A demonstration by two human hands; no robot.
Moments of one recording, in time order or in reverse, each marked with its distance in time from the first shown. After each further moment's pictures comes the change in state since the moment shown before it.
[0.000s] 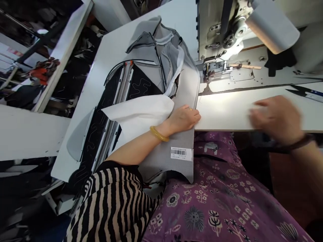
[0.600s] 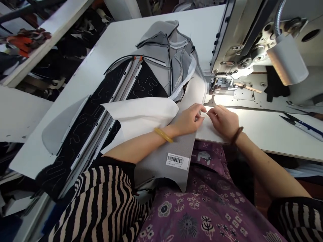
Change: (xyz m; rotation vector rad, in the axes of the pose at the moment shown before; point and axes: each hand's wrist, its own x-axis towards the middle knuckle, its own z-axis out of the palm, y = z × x) left_hand 0.012 0.001 0.014 -1.014 0.566 -0.368; right_hand 0.056 -0.120 0.026 0.135 -0.070 -0.219
